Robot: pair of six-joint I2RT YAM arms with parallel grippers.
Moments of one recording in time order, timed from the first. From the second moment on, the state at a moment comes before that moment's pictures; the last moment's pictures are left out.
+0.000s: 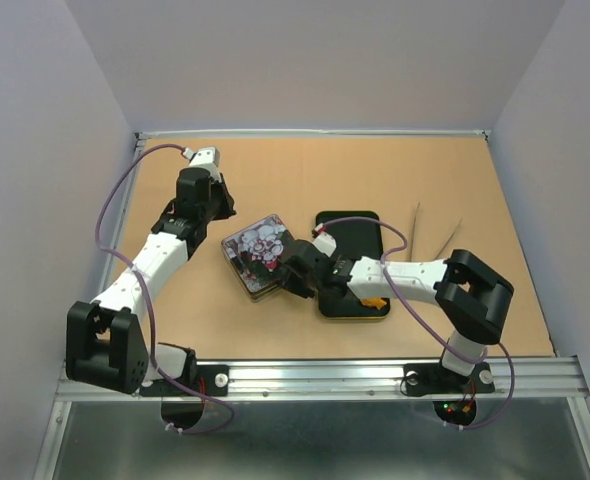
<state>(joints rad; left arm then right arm) -0.25 1.30 0.93 -0.14 -0.05 -0.33 1.05 1.73 1.06 -0.22 0.28 1.33</state>
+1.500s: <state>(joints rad) -0.23 1.23 0.89 -0.05 -0.02 -0.29 1.01 1.61 1.02 -0.22 0.29 1.30</state>
